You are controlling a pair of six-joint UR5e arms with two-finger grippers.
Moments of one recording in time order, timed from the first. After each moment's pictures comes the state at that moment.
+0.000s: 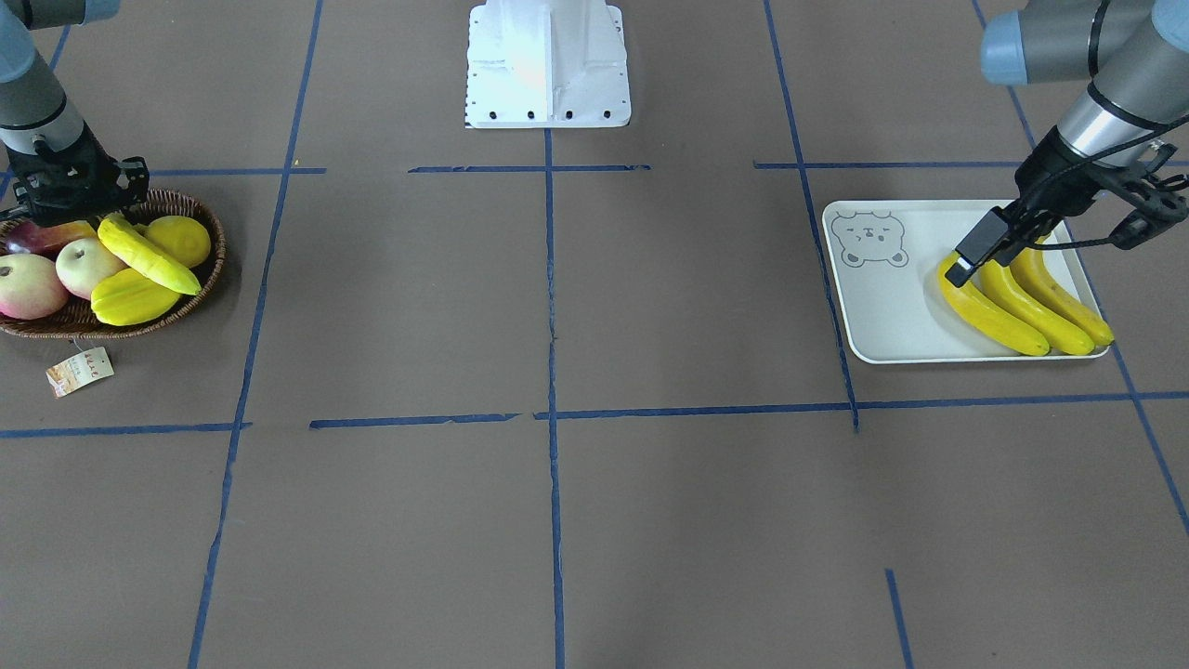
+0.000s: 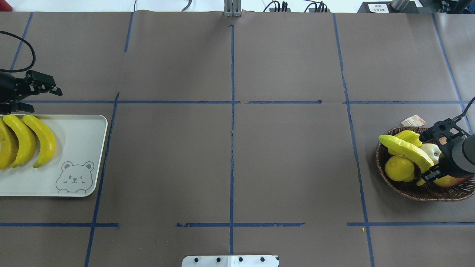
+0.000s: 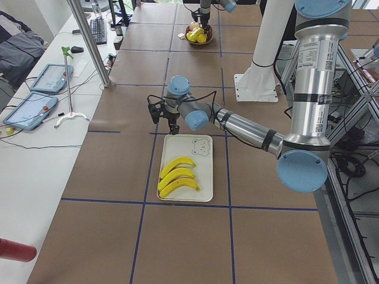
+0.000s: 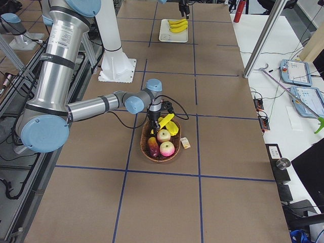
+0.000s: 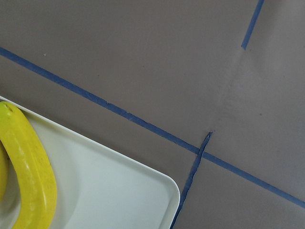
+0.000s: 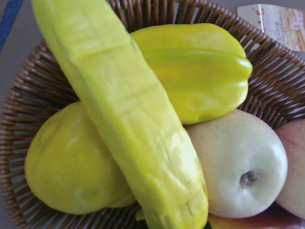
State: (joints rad) left arm -1.05 -1.59 -1.90 -2.06 -2.17 -1.37; right arm 0.74 -1.86 2.04 -1.31 1.96 0.48
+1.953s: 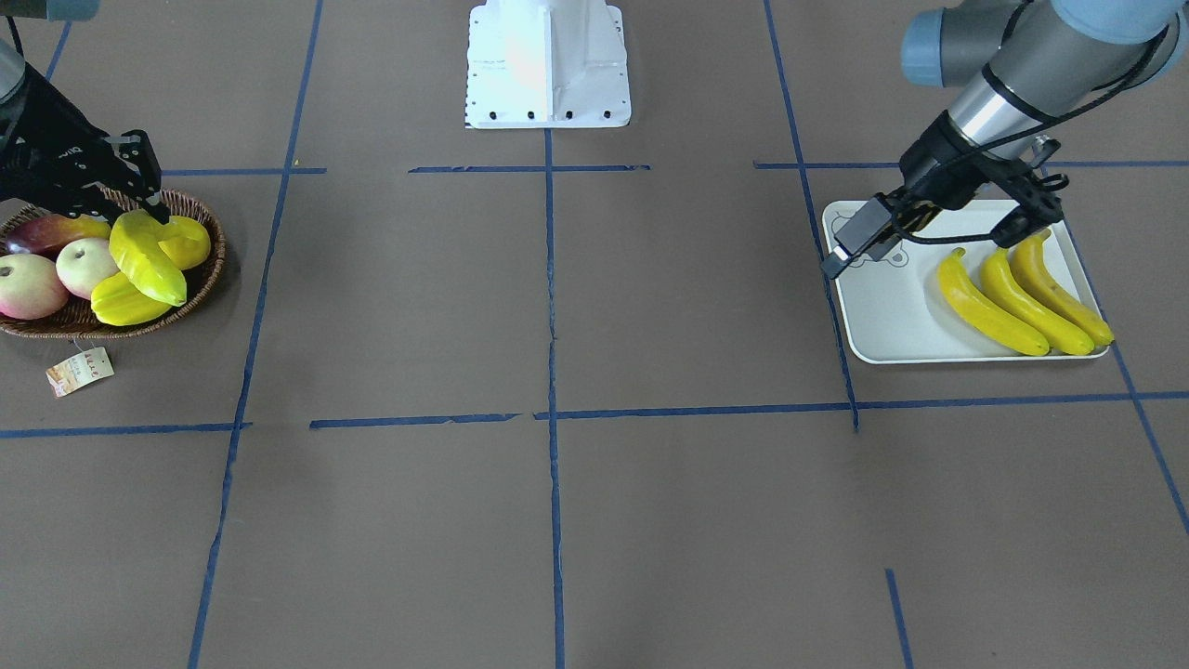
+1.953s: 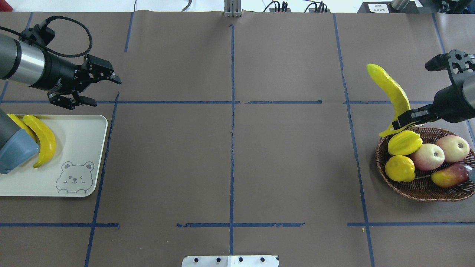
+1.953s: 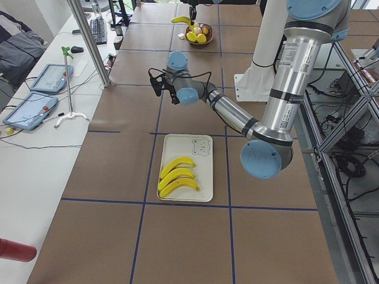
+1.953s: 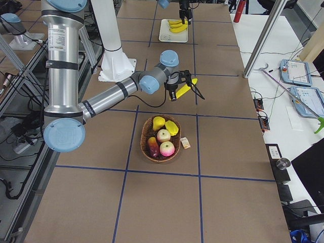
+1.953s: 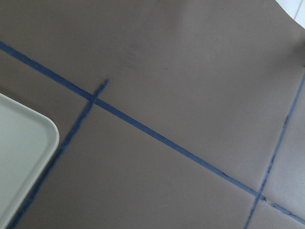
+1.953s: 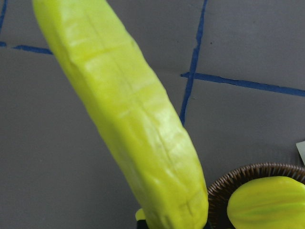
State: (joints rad) left arm -0.93 -1.84 -1.90 -2.08 -2.20 -1.69; right arm 0.99 -1.57 2.10 -1.34 2.26 0.71
